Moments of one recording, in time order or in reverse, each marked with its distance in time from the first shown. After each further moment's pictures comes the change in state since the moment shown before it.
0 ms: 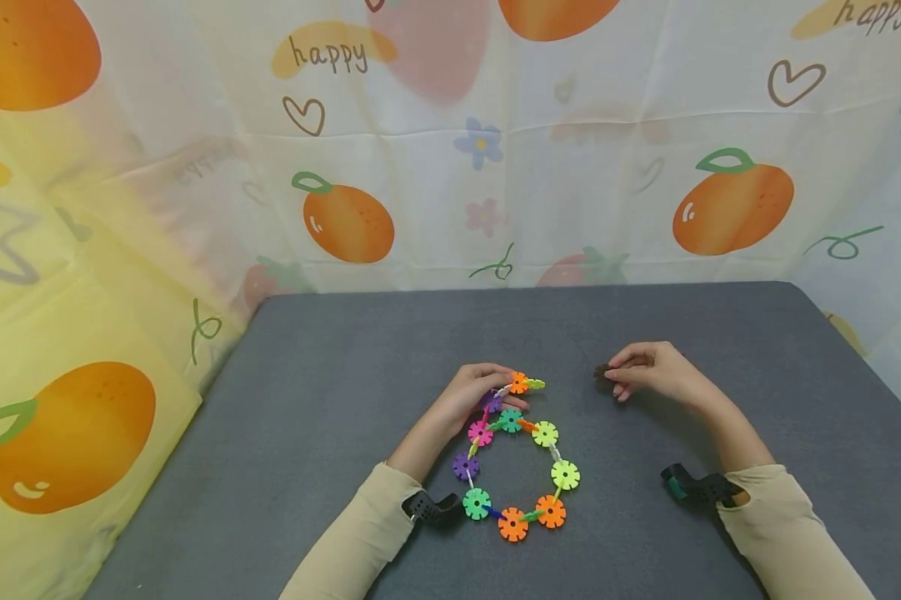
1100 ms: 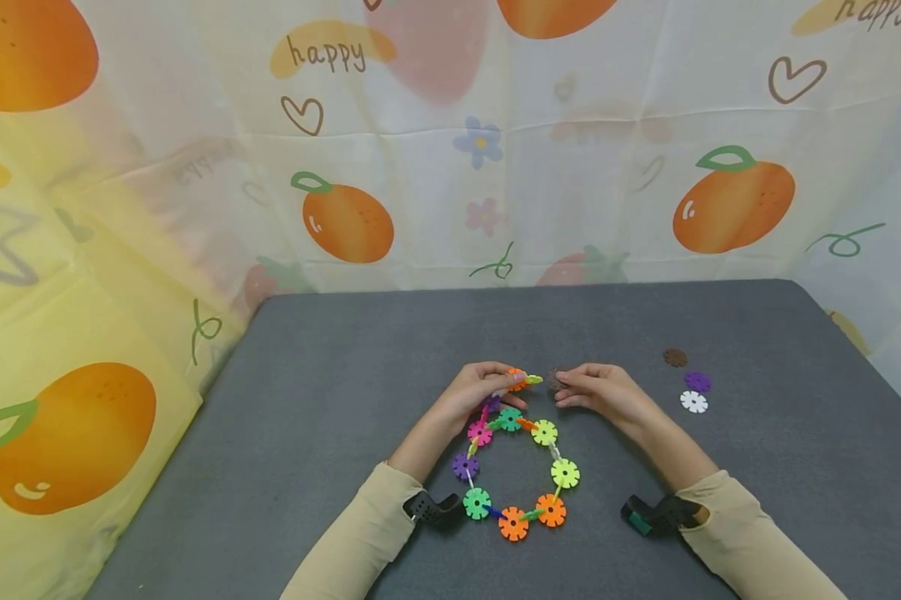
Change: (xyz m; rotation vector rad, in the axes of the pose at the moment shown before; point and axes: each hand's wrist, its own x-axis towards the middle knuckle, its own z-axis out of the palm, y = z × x) left_hand 0.004 0.002 0.004 0.041 -0.010 -0.002; right_hand 0.018 -0.002 0.072 0.562 -0.024 0.060
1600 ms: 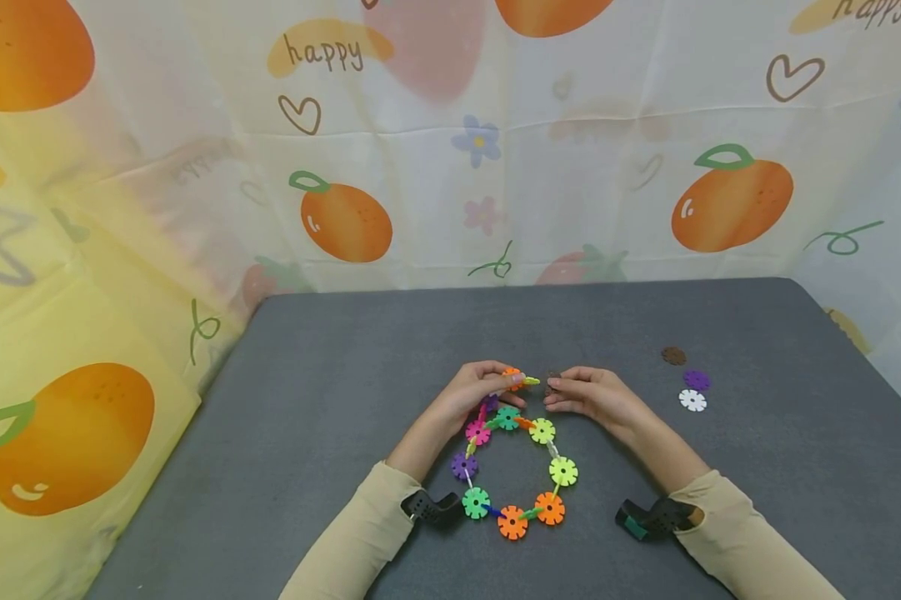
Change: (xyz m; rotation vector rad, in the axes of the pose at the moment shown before) left_hand 0.000 -0.001 -0.001 0.021 -0.003 0.008; right_hand 0.000 0.001 0.011 0.086 -0.010 0.046
